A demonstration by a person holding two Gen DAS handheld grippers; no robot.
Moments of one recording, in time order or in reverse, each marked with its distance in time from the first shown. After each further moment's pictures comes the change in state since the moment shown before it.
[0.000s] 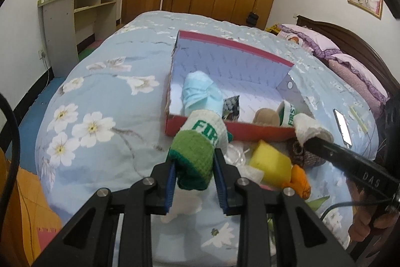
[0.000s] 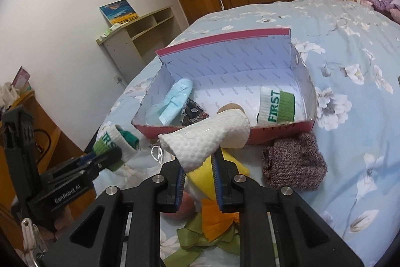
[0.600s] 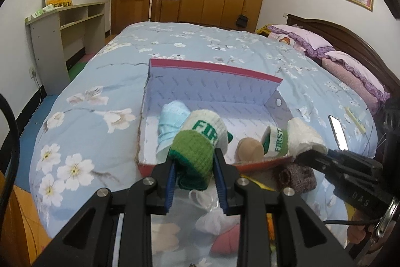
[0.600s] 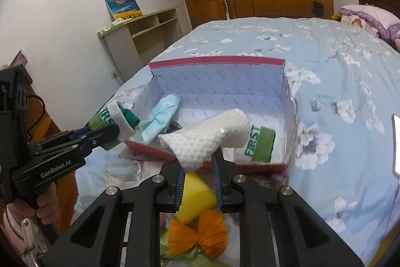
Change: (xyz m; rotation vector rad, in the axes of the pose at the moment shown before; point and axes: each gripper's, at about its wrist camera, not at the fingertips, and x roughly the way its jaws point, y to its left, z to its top) left arm 0.017 -0.035 0.048 0.064 -0.028 -0.021; right arm -0.005 -0.012 0.032 -0.121 -0.021 -0.051
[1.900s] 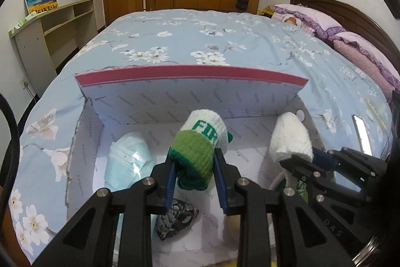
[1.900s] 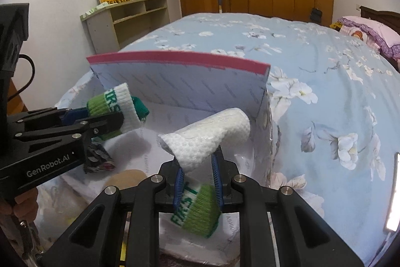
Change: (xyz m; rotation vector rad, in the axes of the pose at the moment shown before) left arm 0.132 -0.052 0.054 0.069 0.091 0.056; right arm 0.093 -0.062 0.035 -0.085 0.050 -0.107
